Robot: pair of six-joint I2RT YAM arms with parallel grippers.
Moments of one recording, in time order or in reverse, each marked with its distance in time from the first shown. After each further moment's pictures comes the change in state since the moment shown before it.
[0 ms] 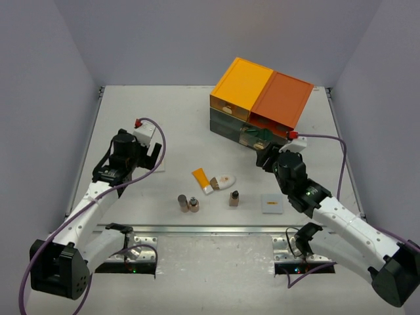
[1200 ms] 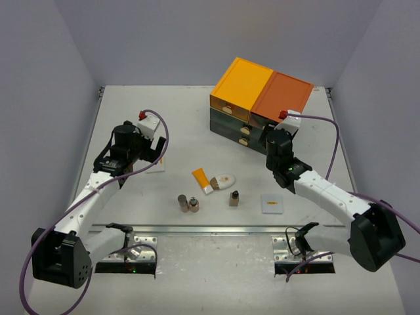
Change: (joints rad) left arm 0.002 0.090 0.097 0.001 0.128 0.012; right arm -0.088 0.363 0.162 0.270 0.268 -0.239
